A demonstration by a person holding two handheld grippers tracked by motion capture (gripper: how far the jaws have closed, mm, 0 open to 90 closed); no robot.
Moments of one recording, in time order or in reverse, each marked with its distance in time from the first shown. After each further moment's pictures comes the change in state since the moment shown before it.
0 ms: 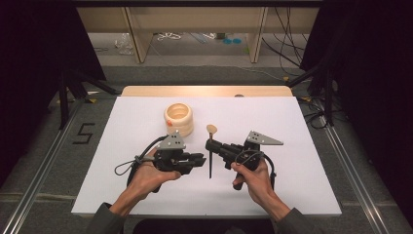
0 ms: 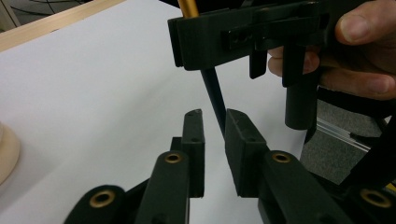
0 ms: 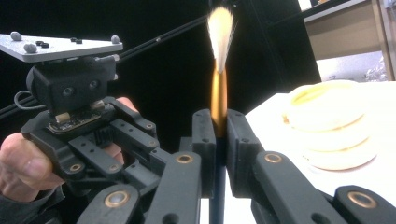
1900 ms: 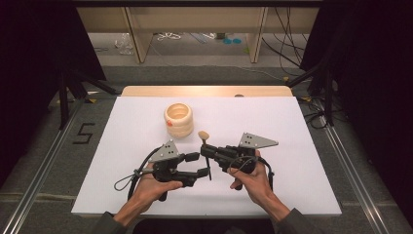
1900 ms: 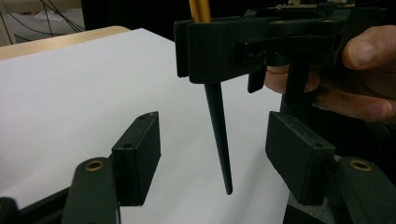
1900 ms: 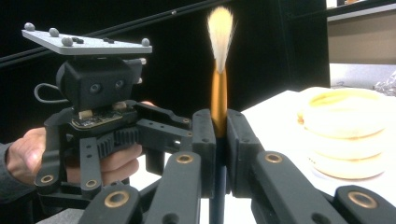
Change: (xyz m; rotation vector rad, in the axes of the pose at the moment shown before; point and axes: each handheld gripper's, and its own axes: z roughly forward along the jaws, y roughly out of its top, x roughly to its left) left arm -0.004 -0.033 0.008 -0.193 -0.034 -0.091; right arm 0.014 0.002 0.007 0.090 0.047 -0.154
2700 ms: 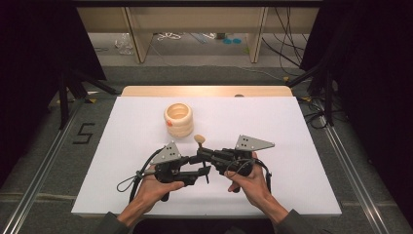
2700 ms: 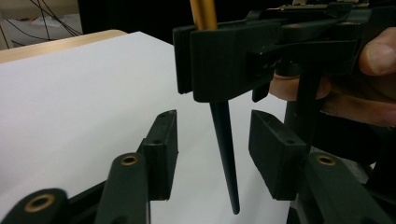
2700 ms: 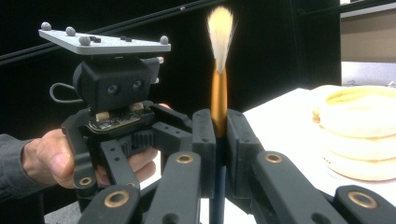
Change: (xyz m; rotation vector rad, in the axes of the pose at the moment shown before) left arm 0.001 -0.004 0.005 -0.014 -0.010 0.032; right arm 0.007 -0.003 0.006 0.016 0.029 -0.001
